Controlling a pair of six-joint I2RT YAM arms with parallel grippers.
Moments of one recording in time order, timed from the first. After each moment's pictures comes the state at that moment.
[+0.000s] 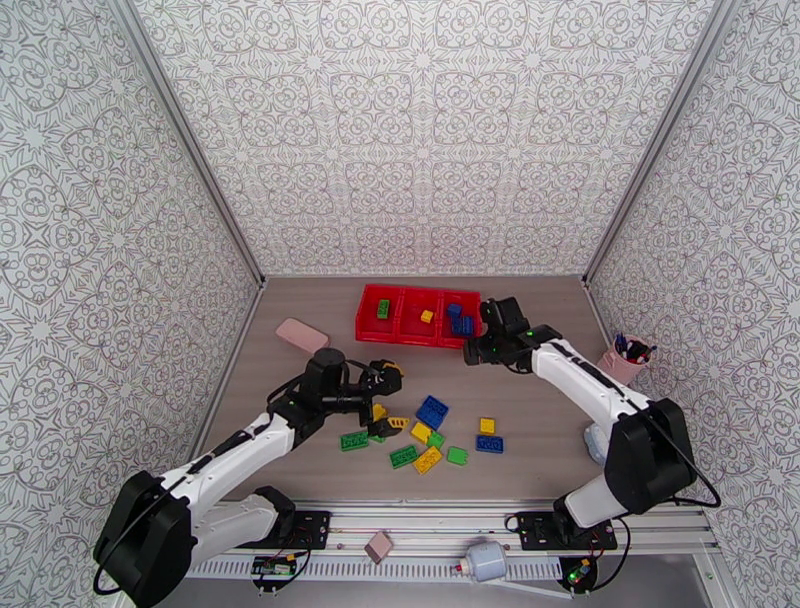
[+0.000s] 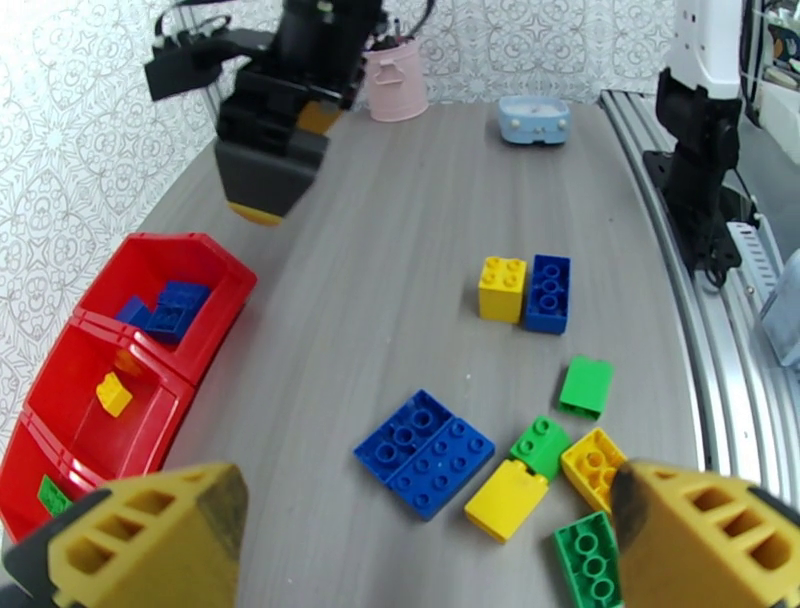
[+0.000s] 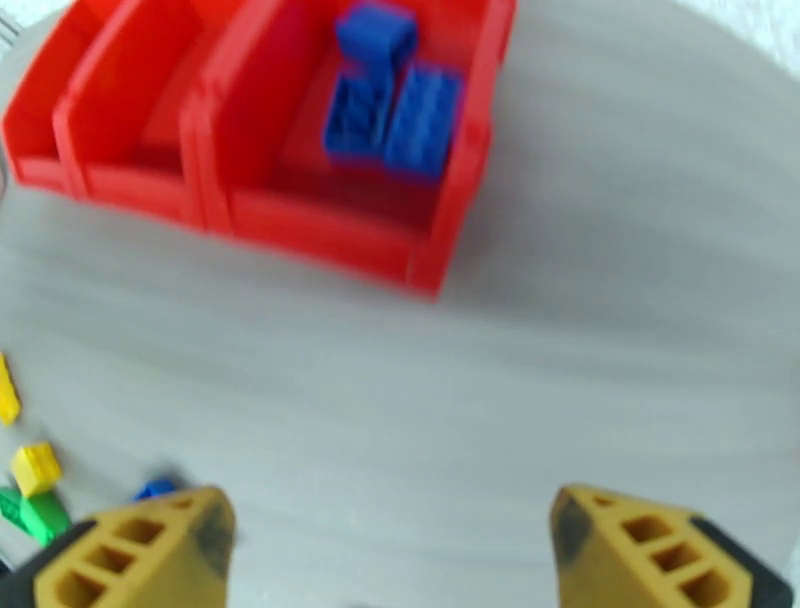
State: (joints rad) left arm -0.53 1.15 0.61 0.02 0.77 0.54; right arm 0.43 1.52 1.13 -0.66 0.07 0.30
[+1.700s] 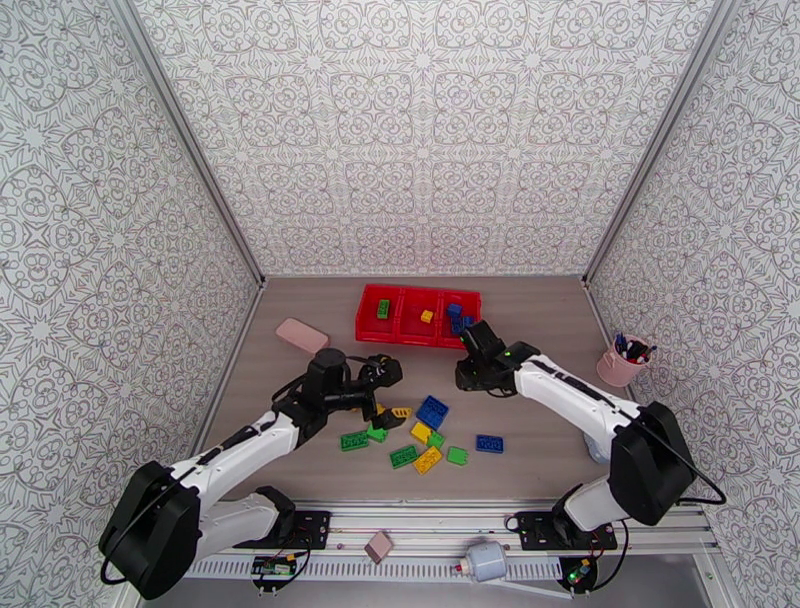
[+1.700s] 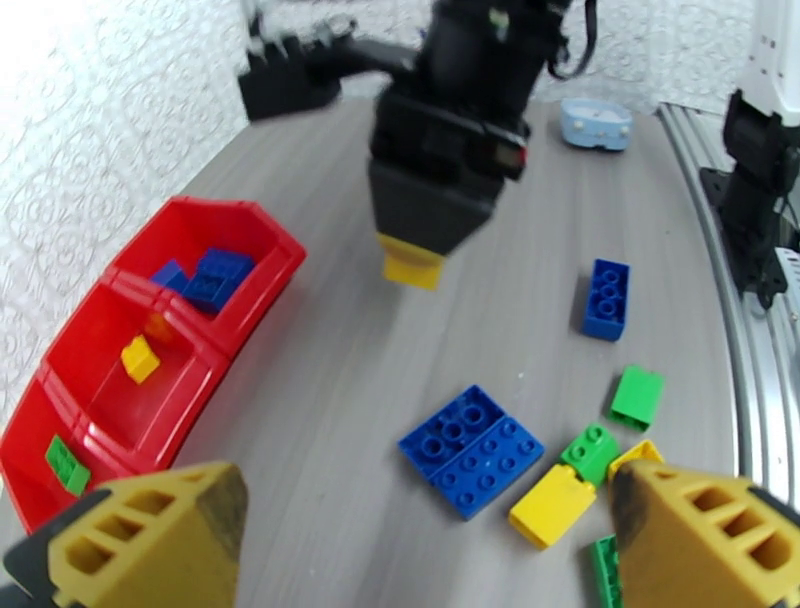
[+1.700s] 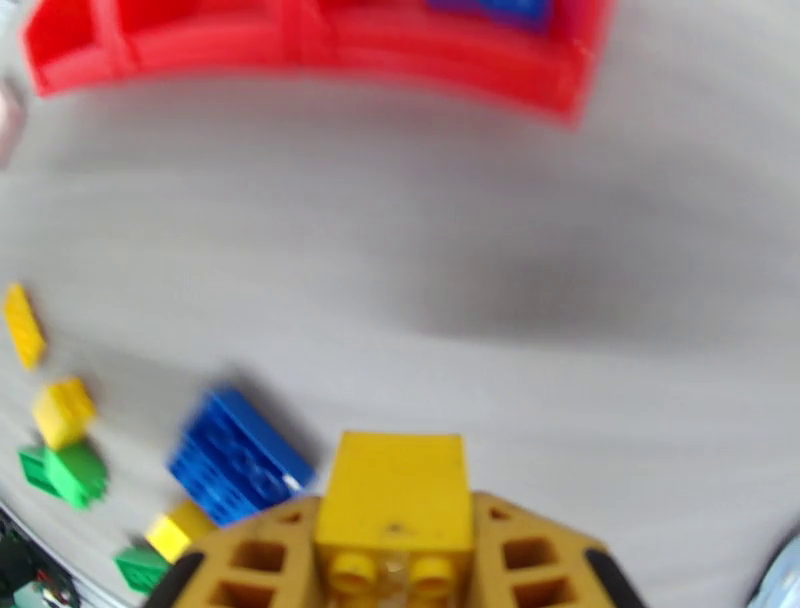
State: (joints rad) left arm -0.53 1.17 0.58 0.14 0.61 0.42; right arm 0.60 1.56 1.18 -0.67 0.08 0.47
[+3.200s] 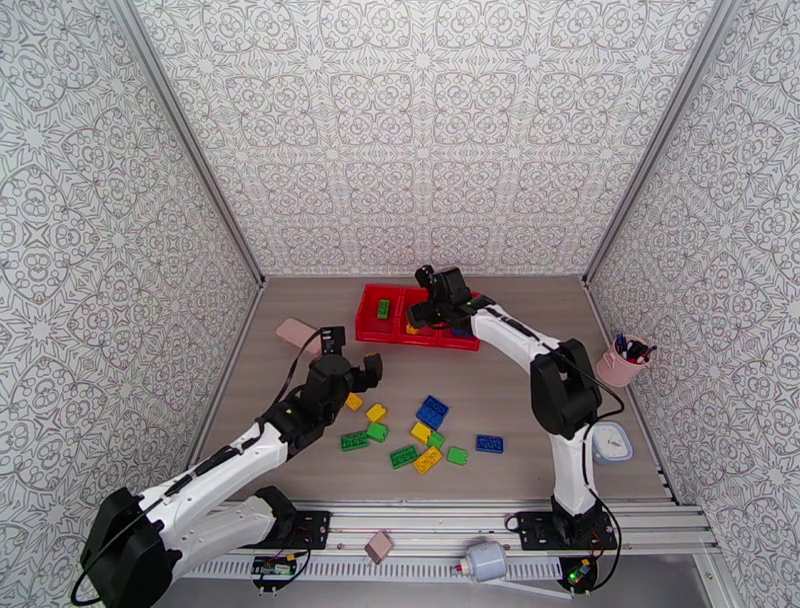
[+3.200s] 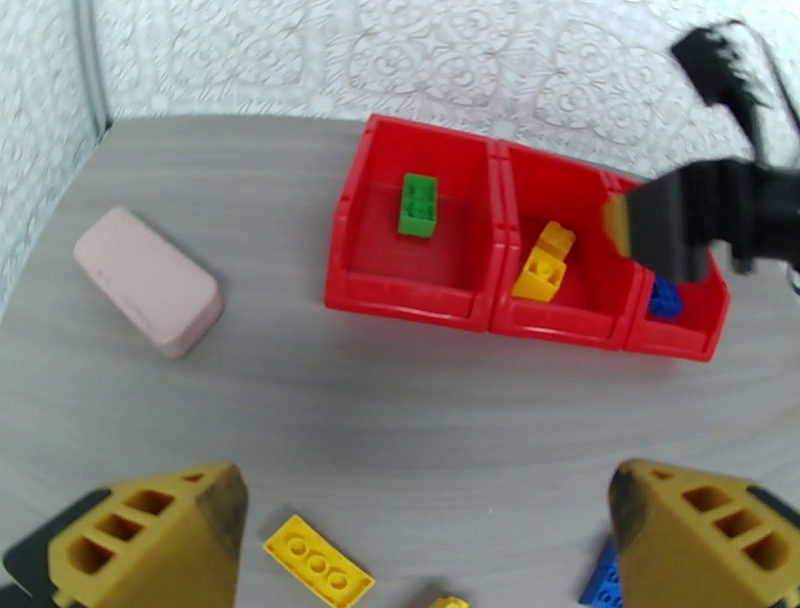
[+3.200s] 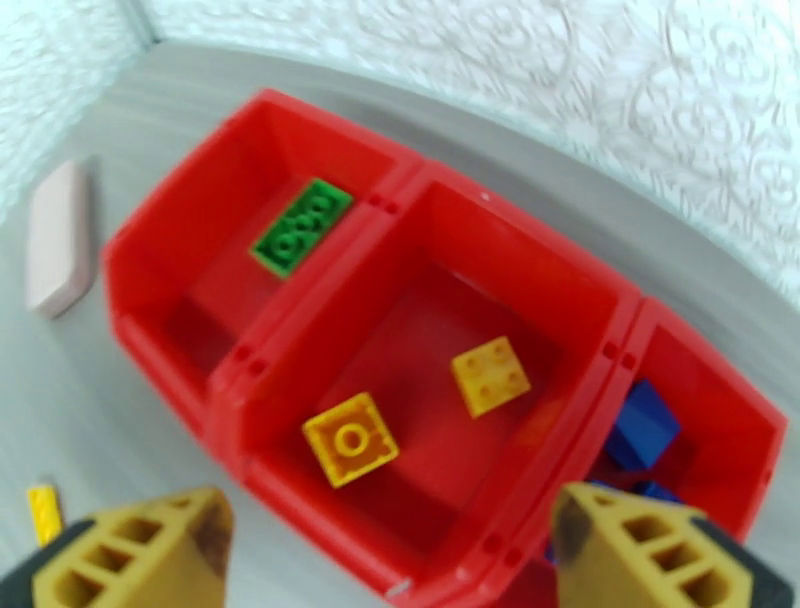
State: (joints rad) left arm -0.64 1.06 0.66 -0.14 -0.47 -0.58; right arm 0.52 2.00 1.63 -0.30 -0.08 0.04
